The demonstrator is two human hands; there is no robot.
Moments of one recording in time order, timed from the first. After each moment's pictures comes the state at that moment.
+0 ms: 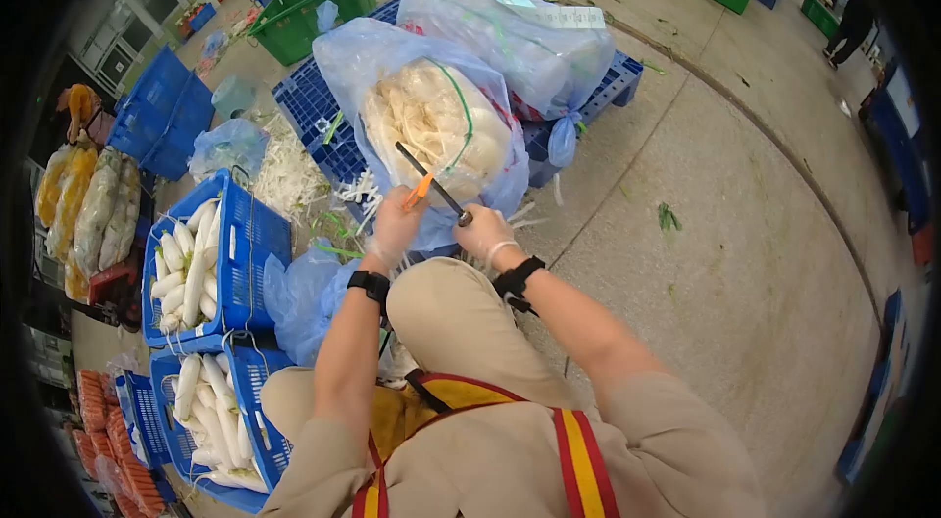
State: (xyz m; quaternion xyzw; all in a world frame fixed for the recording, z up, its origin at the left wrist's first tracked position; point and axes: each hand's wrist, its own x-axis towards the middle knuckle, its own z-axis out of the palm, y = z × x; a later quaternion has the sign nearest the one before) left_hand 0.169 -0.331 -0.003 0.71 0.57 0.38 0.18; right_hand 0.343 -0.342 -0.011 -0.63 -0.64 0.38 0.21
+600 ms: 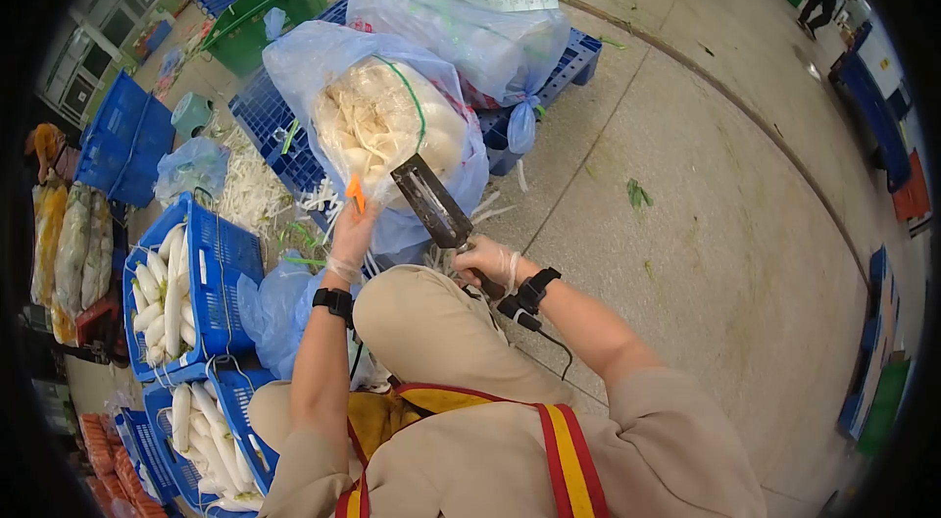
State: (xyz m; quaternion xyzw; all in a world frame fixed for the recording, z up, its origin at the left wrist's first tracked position) left_hand 0.158 -0.326 -0.020 0.58 0.60 0.42 0.36; right_hand 0.411 -0.375 -0.044 -0.34 -0.47 0.78 0.25
